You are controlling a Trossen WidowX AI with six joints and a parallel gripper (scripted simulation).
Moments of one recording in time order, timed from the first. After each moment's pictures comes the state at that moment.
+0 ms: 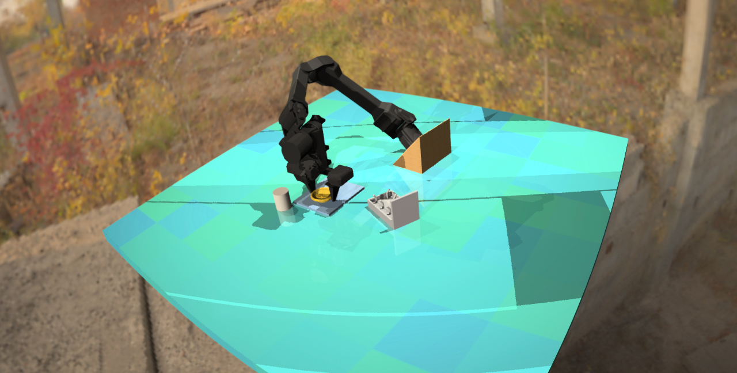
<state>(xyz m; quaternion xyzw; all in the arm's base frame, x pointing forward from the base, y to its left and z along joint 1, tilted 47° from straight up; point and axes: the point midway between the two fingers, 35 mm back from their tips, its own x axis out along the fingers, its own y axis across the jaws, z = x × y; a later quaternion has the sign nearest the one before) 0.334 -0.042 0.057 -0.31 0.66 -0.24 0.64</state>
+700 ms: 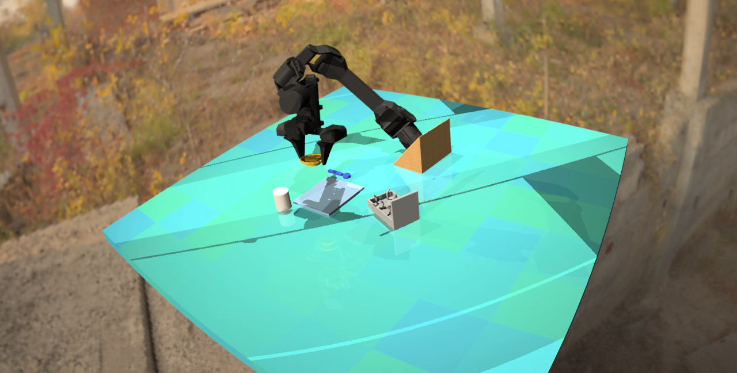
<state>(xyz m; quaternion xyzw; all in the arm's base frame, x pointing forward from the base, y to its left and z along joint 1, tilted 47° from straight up) 0.344 0.040 0.133 -0.34 0.63 -0.19 0.67</state>
